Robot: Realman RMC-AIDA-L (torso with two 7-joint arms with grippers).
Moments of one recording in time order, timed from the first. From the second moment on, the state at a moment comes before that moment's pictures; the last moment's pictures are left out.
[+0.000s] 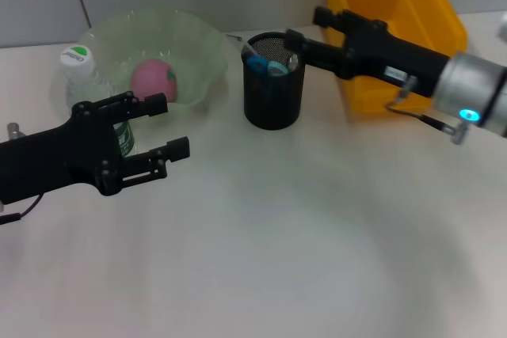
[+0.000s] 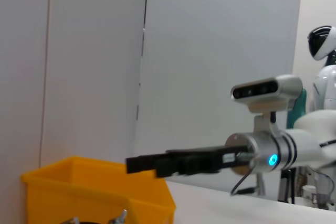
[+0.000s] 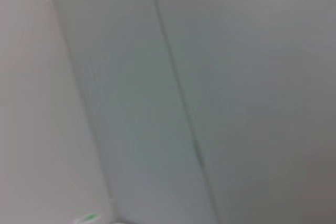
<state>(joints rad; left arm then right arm) -0.48 -2.06 0.77 0.65 1.74 1.70 -1.19 0.60 2.07 -0.83 -0.42 -1.43 -1.29 1.18</state>
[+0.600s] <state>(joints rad) -0.51 -2.04 0.82 0.65 1.78 1.70 -1.29 0.56 1.94 -0.86 -0.56 -1.75 -1.64 1.37</state>
